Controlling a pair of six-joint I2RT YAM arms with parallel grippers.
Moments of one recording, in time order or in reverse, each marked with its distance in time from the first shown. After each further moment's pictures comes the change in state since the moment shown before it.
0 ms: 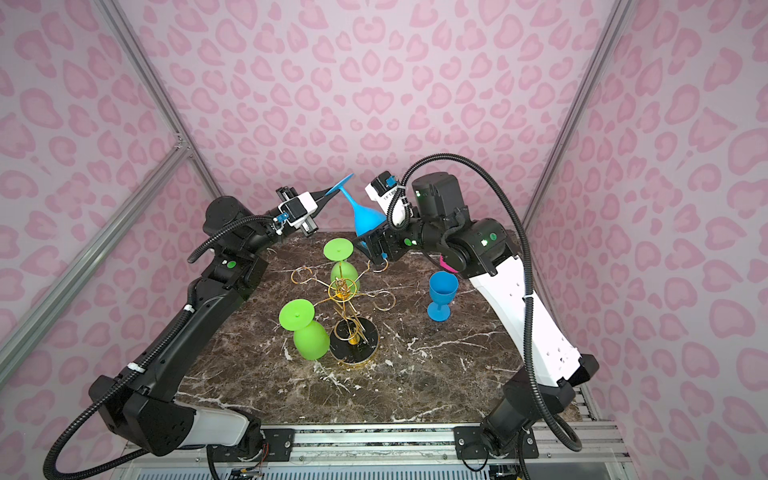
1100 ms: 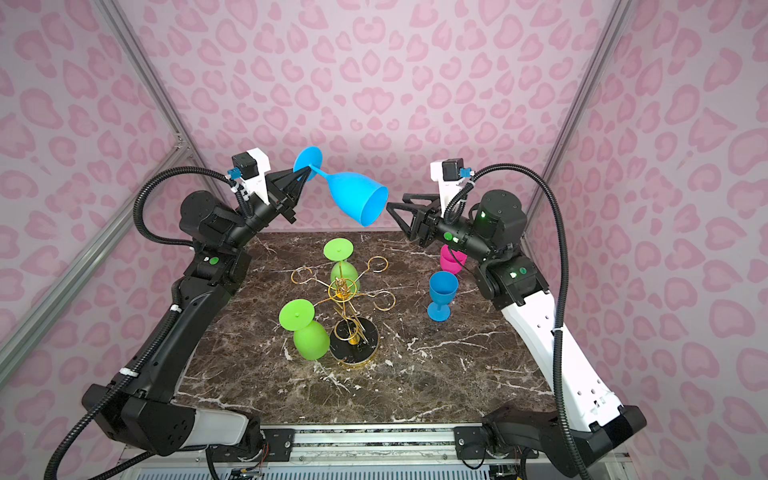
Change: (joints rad) left arm 0.105 -0.011 0.037 0.005 -0.100 -0.623; right arm -0.199 -0.258 -0.506 0.774 -0.234 0.362
